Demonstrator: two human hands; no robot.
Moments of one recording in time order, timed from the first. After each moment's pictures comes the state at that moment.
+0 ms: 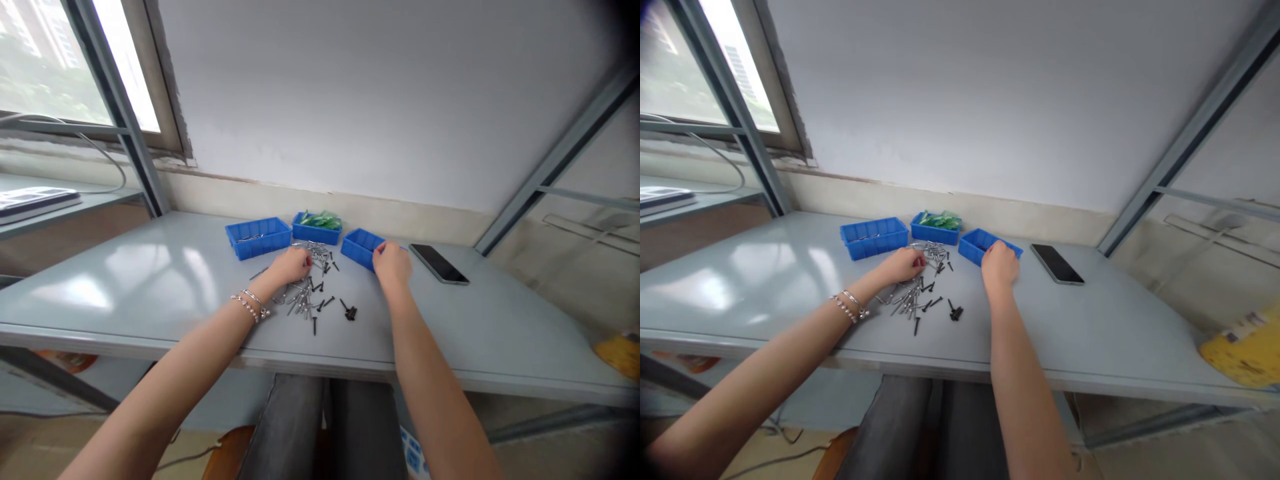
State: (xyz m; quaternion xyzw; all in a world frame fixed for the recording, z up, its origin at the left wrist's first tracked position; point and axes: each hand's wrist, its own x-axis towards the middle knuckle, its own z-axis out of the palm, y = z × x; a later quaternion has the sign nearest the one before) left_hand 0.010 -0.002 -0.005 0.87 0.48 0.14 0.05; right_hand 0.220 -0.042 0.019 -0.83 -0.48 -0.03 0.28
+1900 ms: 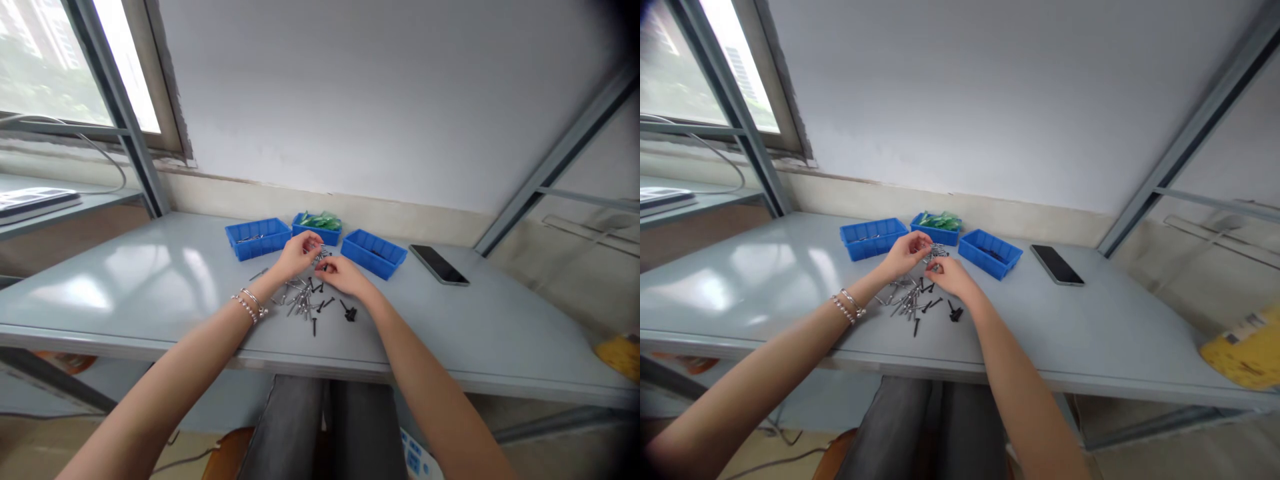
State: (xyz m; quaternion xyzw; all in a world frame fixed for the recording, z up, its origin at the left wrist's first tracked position) left_hand 0.025 -0.002 0.003 0.76 0.35 0.48 0.27; right_hand 0.167 -0.041 -0.001 -0.52 -0.78 0.23 0.26
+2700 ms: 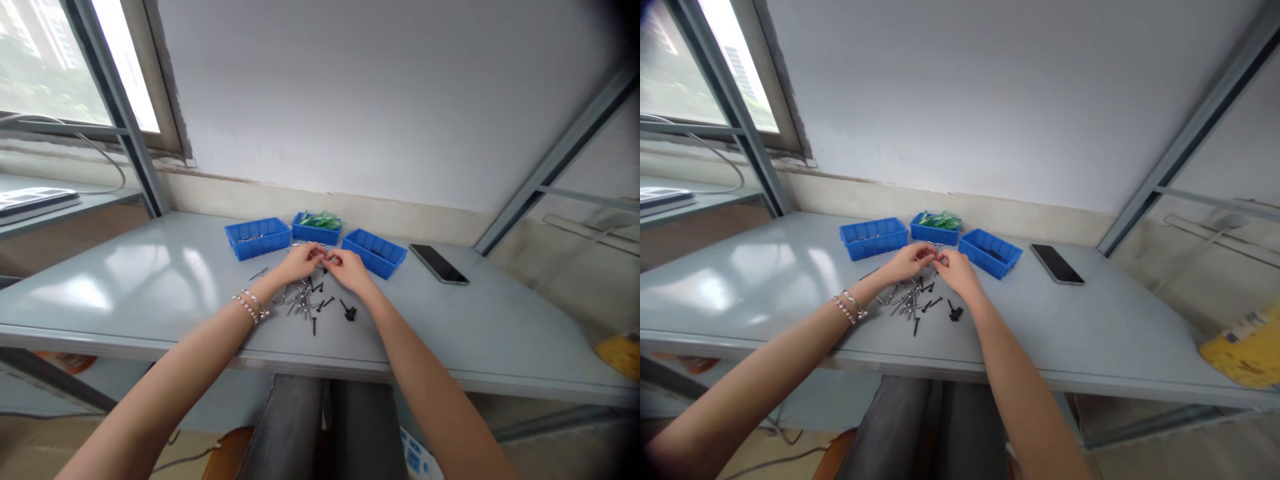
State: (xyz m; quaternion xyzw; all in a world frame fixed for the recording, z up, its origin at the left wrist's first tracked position) left_hand 0.025 -0.007 -0.002 0.83 0.38 0.35 0.23; right_hand 0.171 -0.037 0.000 -0.56 -0.75 0.15 0.33
